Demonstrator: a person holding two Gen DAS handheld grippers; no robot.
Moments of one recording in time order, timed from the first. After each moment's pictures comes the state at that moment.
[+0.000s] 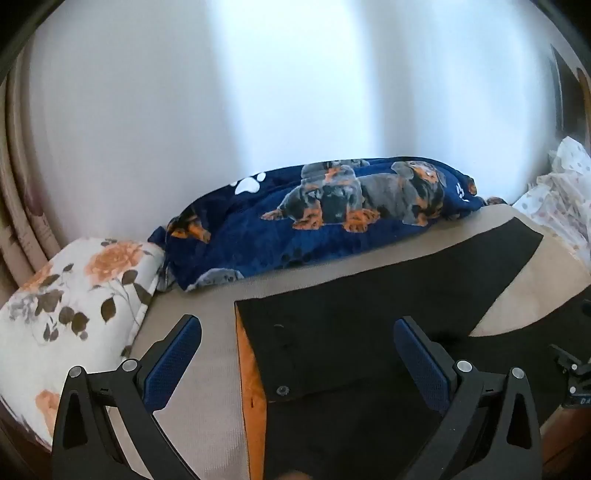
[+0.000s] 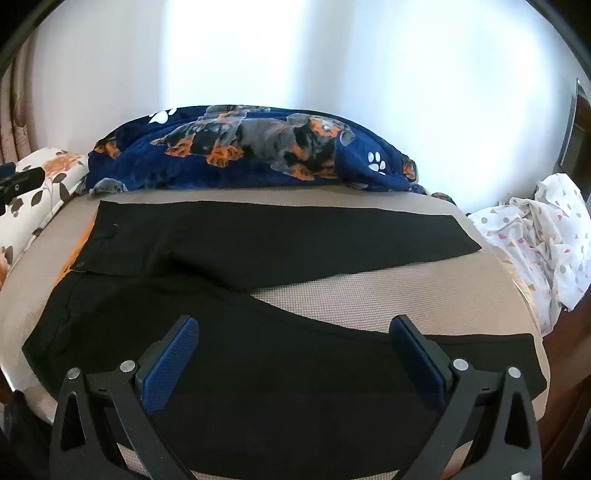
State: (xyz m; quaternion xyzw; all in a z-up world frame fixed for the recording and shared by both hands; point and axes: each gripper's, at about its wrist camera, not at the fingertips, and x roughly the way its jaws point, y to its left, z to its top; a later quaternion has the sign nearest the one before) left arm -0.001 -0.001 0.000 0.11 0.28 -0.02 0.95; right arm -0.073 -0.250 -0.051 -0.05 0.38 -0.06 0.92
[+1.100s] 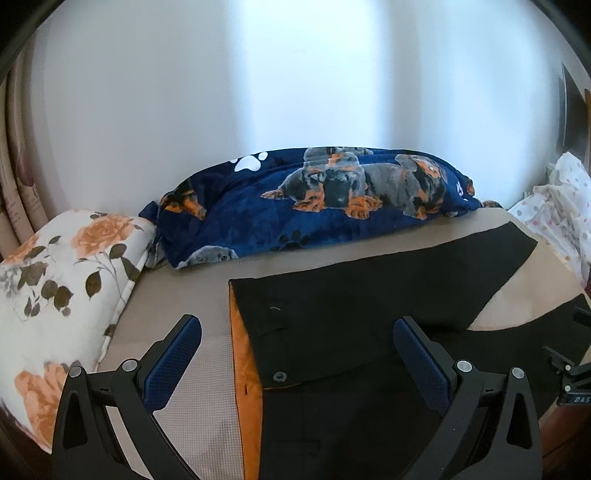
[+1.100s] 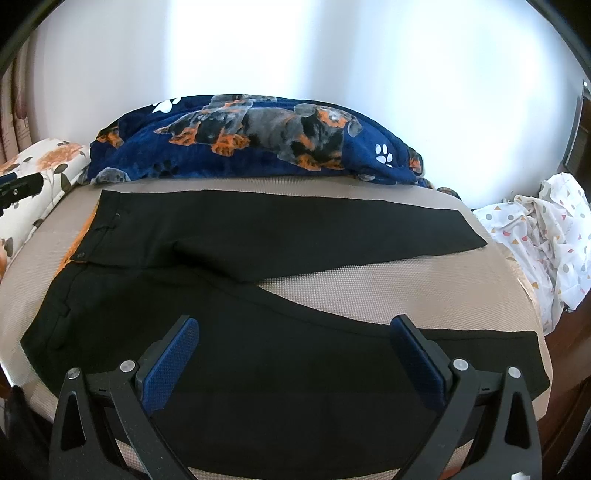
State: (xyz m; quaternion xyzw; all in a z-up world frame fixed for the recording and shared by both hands) left arm 0.006 0.028 -0.023 0.05 0.32 -0.06 0.94; right arm -0.068 -0.242 -0.056 -0.06 0.40 -0.06 0.91
